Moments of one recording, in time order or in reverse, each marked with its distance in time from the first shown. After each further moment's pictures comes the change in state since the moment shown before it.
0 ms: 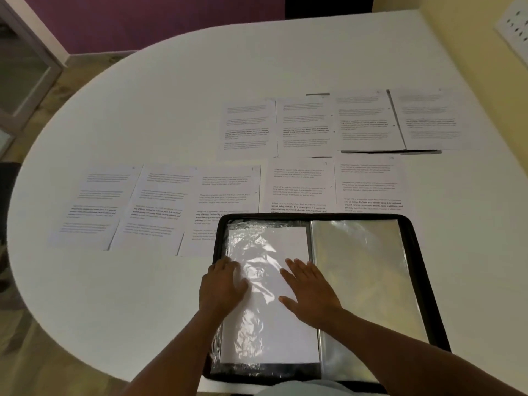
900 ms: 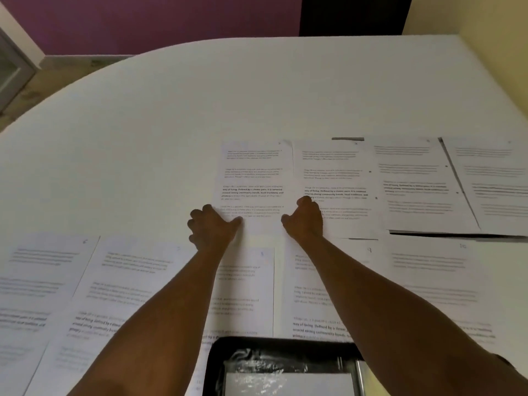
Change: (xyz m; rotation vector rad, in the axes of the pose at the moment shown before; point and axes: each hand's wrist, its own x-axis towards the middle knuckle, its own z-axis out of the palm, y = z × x) left_hand 0.385 0.022 -0.093 -0.274 0.165 -0.452; right_hand 0.406 0.089 -0.132 0.628 0.286 0.675
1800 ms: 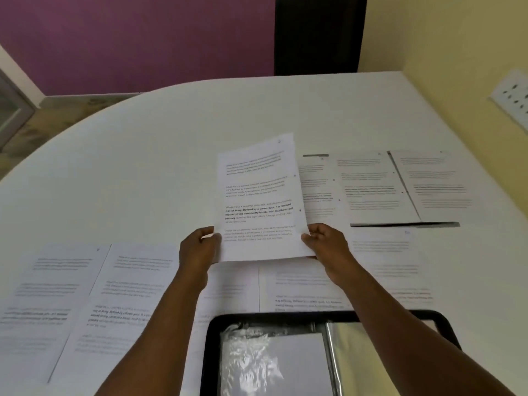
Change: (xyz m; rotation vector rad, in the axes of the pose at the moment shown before) left_hand -0.104 -0.024 -0.061 -0.825 -0.165 -0.055; right_hand -0.122 0.054 -0.115 0.732 -0.152 0.110
